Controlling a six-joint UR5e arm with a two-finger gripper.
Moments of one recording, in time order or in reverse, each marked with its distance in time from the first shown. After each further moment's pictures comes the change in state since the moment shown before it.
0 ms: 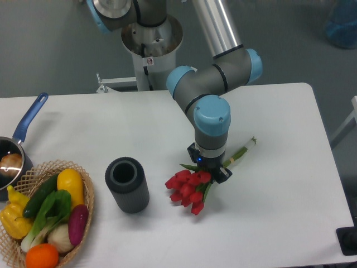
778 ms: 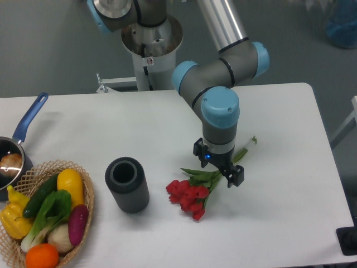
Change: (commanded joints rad) arm 0.083 0.049 0.044 0.015 -0.035 -0.063
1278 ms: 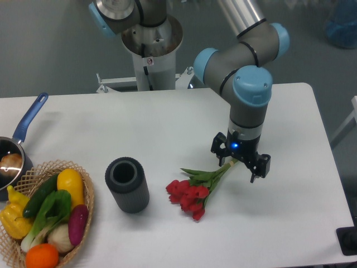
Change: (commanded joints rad) arm 0.060 0.018 0.037 0.008 -0.126 0.037
